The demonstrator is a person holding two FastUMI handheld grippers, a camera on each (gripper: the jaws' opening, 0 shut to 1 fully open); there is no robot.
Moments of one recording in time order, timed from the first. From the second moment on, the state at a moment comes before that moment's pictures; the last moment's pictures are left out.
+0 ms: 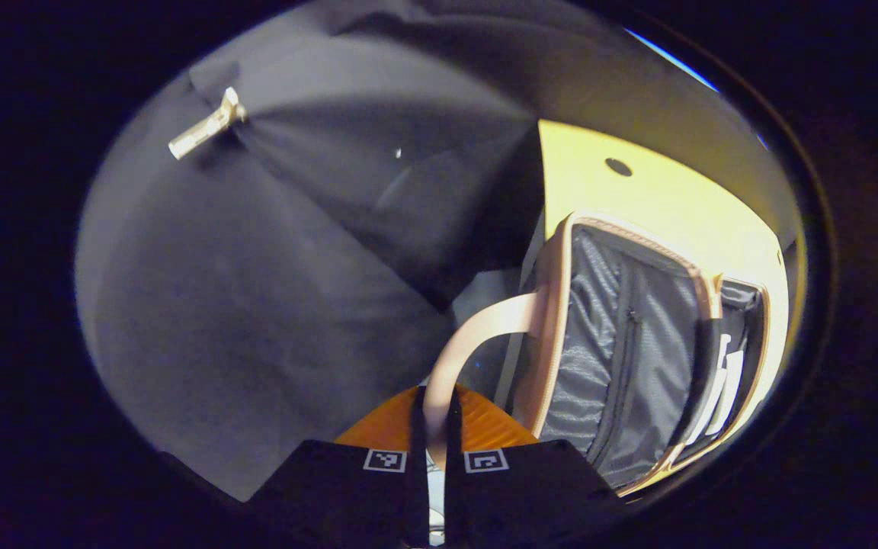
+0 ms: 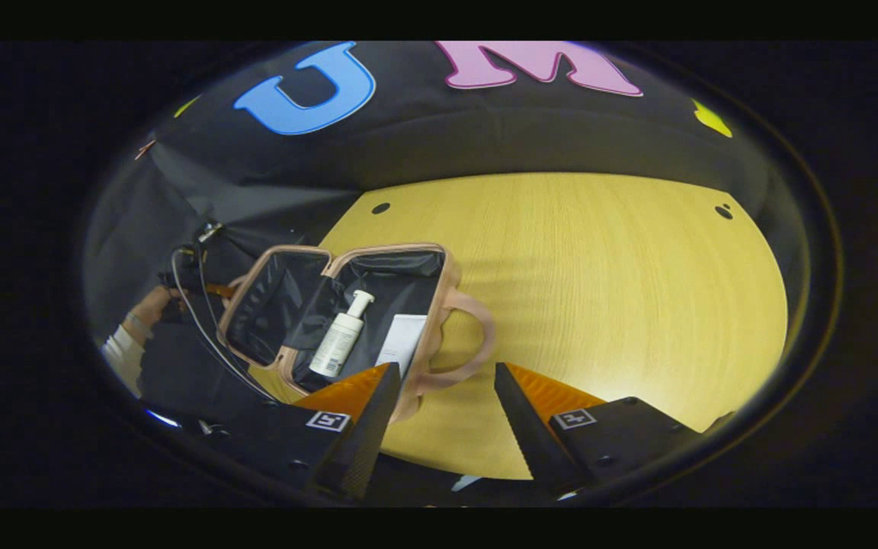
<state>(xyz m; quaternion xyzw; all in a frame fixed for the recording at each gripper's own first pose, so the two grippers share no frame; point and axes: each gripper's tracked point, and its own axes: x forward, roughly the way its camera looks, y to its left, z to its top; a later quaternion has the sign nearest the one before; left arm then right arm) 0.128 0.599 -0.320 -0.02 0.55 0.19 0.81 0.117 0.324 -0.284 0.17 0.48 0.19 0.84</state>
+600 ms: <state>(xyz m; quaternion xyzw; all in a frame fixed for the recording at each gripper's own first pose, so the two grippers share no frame) 0.171 0.349 -0.125 -0.04 0.38 0.11 0.92 0.094 0.261 -0.257 0.17 0.45 0.26 0.84</state>
